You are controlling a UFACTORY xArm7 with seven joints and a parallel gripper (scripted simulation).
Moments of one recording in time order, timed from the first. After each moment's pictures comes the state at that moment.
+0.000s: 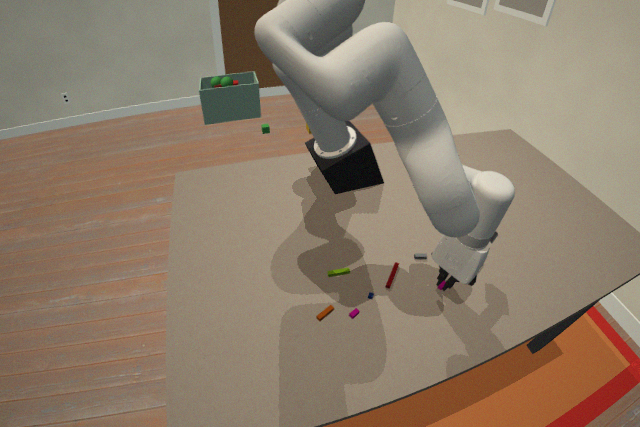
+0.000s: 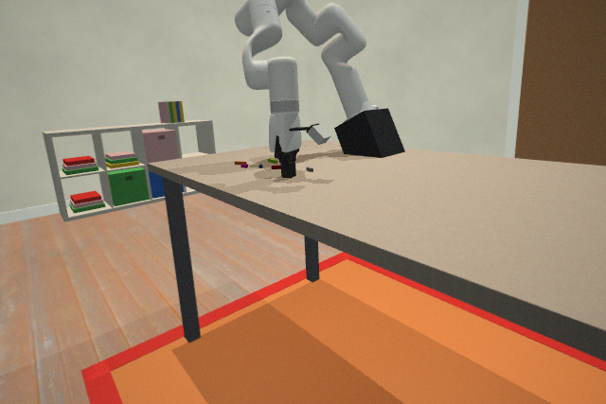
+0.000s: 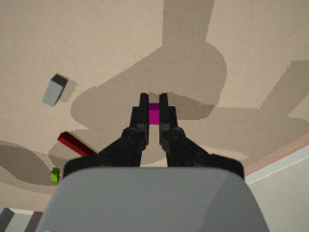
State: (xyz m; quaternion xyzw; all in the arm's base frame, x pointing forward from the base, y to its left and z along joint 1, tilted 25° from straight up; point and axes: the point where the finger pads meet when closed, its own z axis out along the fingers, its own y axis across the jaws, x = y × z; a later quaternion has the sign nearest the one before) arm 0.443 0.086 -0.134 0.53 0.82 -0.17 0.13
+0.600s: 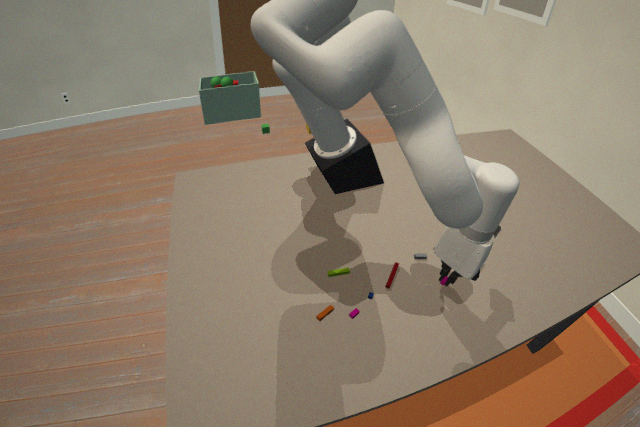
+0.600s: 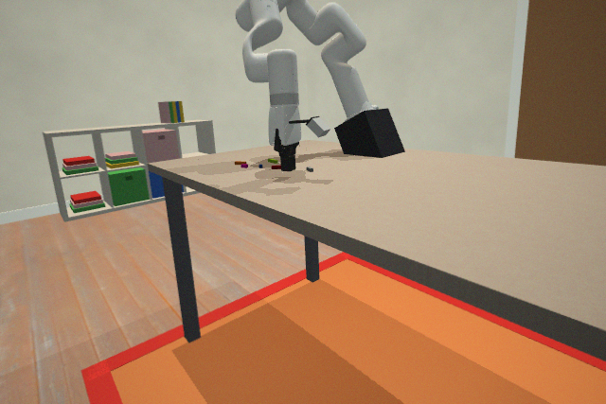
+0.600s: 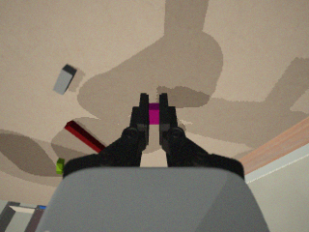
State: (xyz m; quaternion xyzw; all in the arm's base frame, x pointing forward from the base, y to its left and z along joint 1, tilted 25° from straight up) arm 0.442 0.094 -0.117 0.53 0.82 -0.17 0.13
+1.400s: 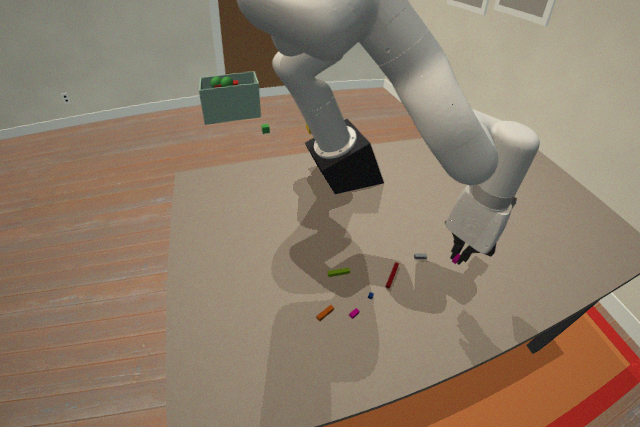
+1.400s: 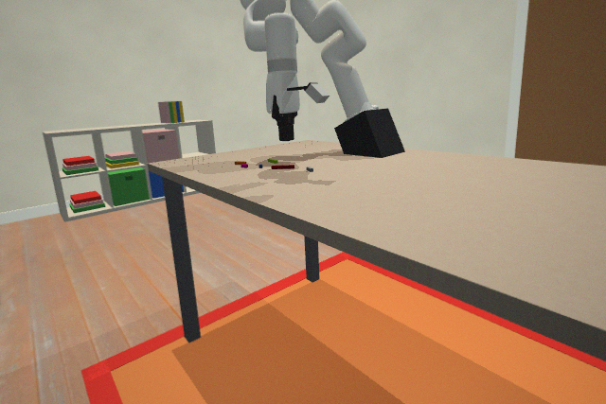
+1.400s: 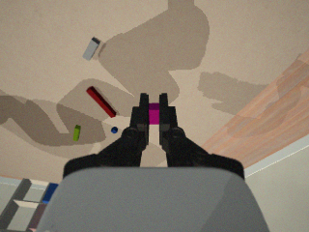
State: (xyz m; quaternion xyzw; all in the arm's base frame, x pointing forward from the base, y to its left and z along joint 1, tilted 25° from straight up) arm 0.439 0.127 -0.044 0.53 0.82 -0.17 0.13
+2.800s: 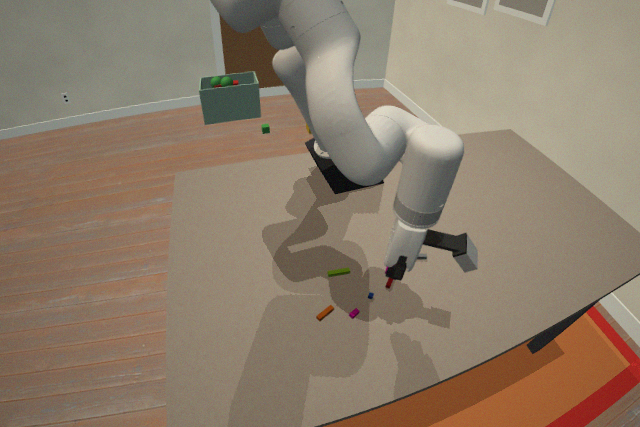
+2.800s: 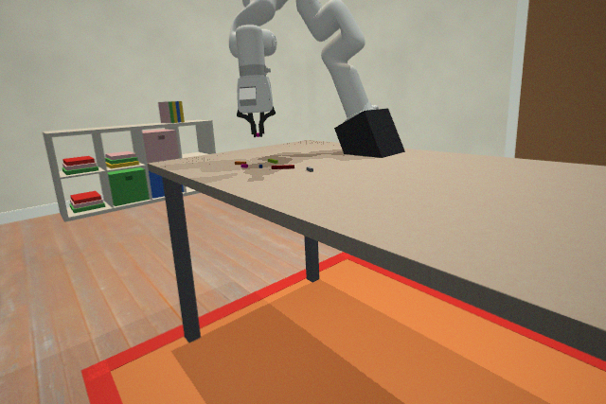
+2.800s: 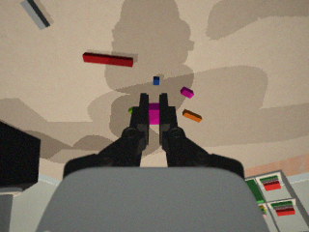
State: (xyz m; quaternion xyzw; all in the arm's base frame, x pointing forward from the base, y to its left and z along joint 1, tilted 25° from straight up) arm 0.435 -0.009 0.020 0.86 0.46 -0.09 0.20
